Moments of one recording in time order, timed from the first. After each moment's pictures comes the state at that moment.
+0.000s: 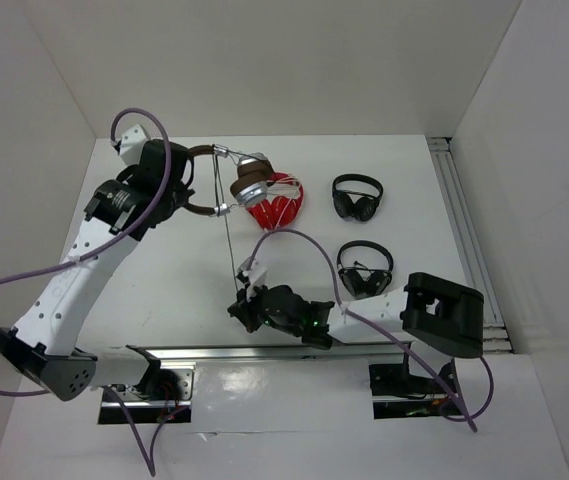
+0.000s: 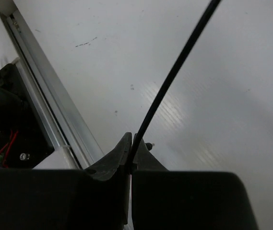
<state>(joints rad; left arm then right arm) -0.46 1.29 1.58 -1.02 -0.60 -0.88 1.25 1.61 0.65 0.67 0.18 0.39</state>
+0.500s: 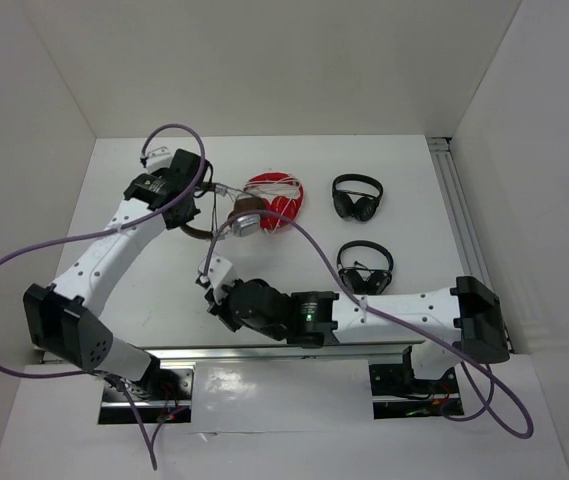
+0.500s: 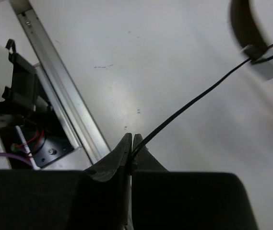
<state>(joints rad) -0.38 1.44 1.45 -1.03 -0.59 -0.81 1.44 1.50 1.13 -0.03 0.38 0.17</state>
